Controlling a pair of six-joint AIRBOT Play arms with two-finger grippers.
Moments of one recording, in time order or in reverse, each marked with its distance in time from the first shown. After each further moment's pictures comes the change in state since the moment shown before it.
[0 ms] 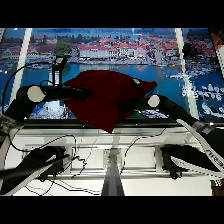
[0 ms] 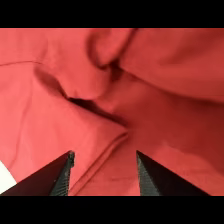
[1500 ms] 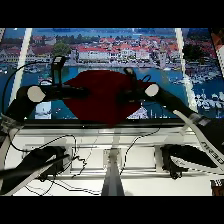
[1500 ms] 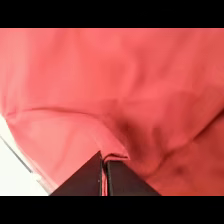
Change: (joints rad) left arm 0.000 0.000 0.001 0.000 0.024 -0.044; right arm -0.045 -0.033 0.179 0.167 -0.002 -0.311
